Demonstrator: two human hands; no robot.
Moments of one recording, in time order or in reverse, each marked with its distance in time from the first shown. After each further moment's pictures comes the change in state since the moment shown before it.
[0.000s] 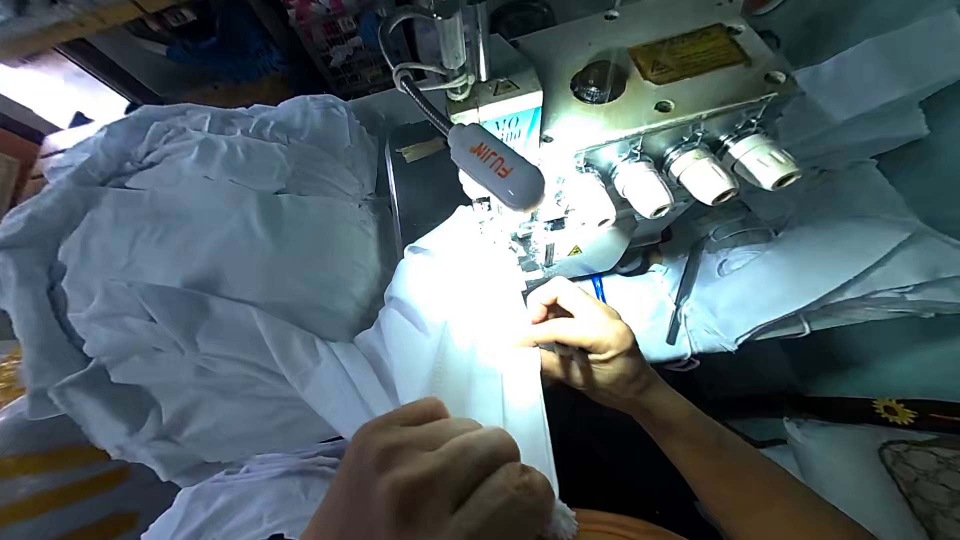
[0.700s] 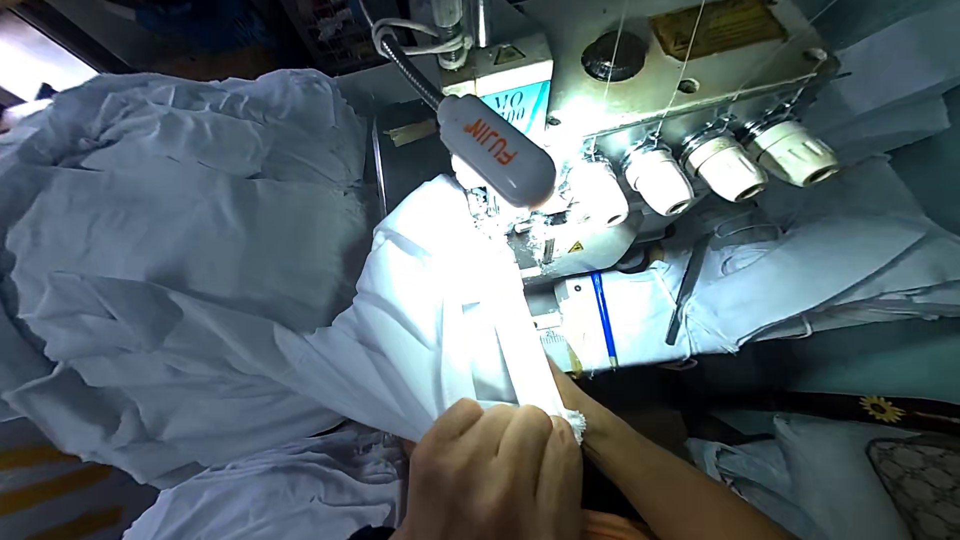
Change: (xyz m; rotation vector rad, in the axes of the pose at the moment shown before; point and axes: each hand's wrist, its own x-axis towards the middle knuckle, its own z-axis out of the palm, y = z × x) left_hand 0.010 -0.003 0.075 0.482 0.248 -0.071; right_hand -0.002 -0.029 0.042 0.648 0.017 0.841
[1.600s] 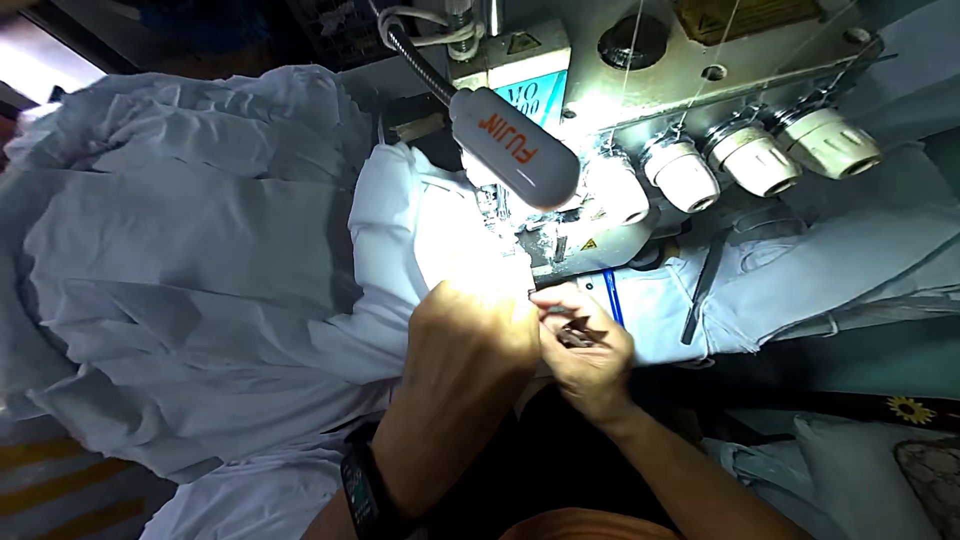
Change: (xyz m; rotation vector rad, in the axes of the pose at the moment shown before) left_hand 0.042 -0.055 0.020 0.176 -0.062 0.025; right_hand 0.018 0.027 -0.020 -0.332 0.395 -0.779
